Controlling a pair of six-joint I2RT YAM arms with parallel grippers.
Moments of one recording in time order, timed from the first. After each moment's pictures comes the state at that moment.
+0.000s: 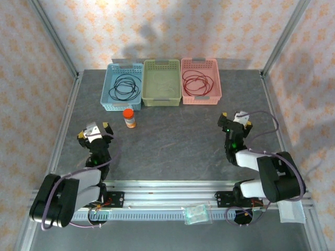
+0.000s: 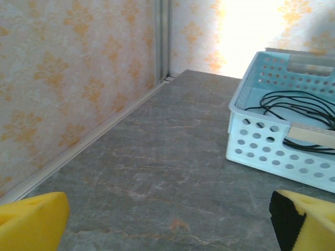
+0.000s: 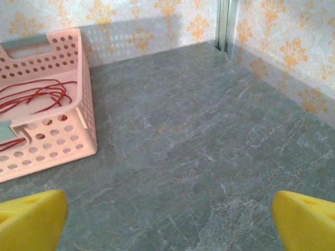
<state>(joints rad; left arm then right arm) -0.11 1.14 0.04 0.95 -0.63 -0.11 0.20 1.35 0.28 0.76 0.50 0.24</state>
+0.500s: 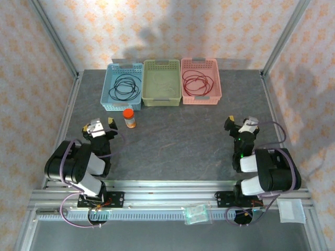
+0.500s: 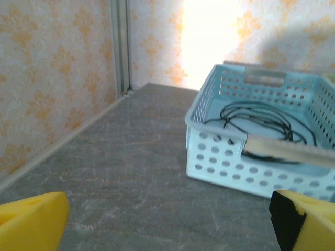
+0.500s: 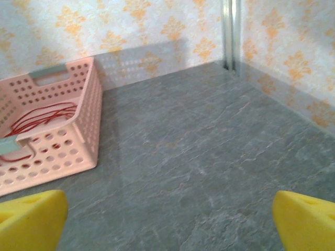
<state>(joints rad) -0.06 1.55 0.07 1.41 -0.45 -0.09 0.01 1.44 0.11 1.19 0.23 0.21</state>
